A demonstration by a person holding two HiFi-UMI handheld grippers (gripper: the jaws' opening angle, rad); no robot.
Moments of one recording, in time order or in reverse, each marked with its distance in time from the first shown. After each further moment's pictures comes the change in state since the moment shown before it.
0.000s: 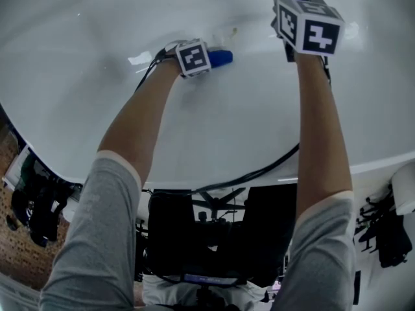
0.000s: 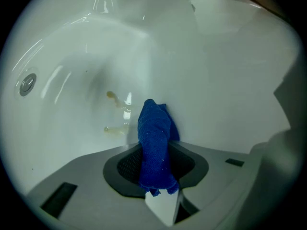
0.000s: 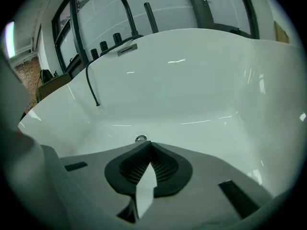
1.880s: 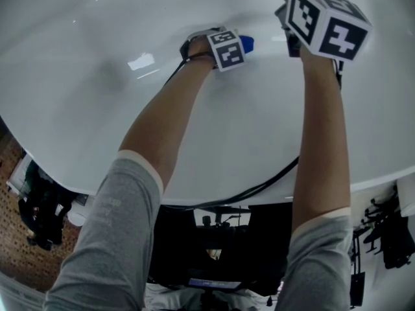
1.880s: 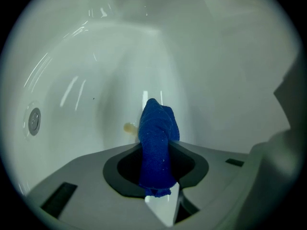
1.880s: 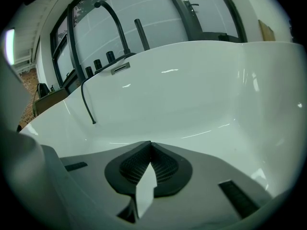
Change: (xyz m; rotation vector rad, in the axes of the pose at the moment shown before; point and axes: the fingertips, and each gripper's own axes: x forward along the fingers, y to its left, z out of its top) left arm 0.011 0.072 0.053 0.011 0.130 0.308; right arm -0.017 -0.008 0.053 0.088 -0.164 -0.012
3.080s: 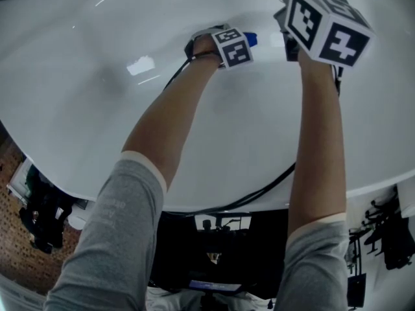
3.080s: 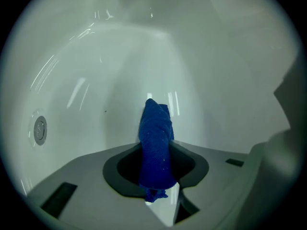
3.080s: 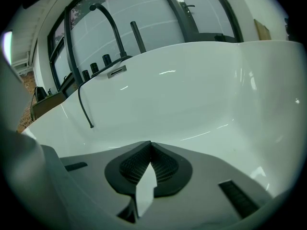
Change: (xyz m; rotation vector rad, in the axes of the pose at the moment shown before) left arm -0.004 0.021 0.023 -0.025 -0.021 0.053; right arm -0.004 -0.003 0.007 0.030 -0.022 -0.012
